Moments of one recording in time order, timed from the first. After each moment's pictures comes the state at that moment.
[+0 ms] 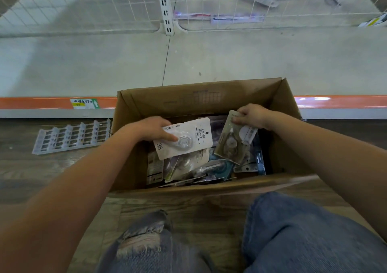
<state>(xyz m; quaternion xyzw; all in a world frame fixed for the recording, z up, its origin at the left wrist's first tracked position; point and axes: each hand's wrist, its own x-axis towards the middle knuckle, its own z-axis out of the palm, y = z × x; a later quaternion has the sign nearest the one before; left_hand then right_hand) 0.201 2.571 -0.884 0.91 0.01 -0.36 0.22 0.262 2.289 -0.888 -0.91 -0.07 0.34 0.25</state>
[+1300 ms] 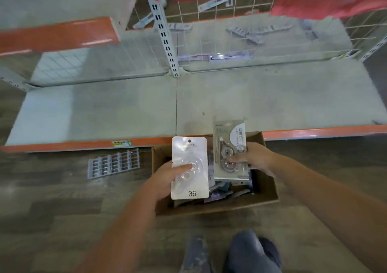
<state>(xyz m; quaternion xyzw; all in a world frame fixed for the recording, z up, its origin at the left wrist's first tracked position) 0.156 2.544 -0.700 0.57 0.29 -0.33 0.69 0.228 2.292 -0.689 -0.71 0.12 0.44 0.53</state>
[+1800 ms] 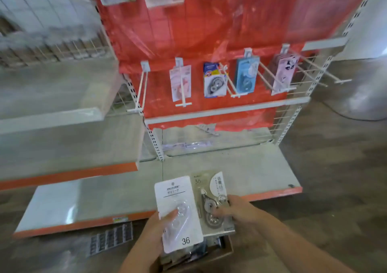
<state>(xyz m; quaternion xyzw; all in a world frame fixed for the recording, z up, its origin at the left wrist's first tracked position) 0.131 2.467 -0.351 0.54 0.21 -0.26 0.77 0.175 2.228 -0.324 -0.69 0.07 0.40 0.60</state>
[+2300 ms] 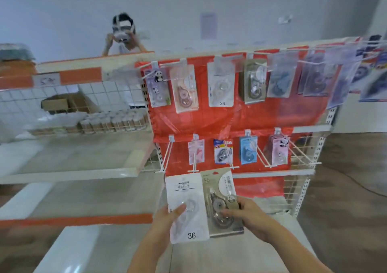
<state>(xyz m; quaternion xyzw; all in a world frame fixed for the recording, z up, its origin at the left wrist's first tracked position) 0.153 2.417 -0.150 0.61 0.11 -0.05 0.79 0.201 2.184 -0.151 -0.69 -0.06 0.25 0.68</state>
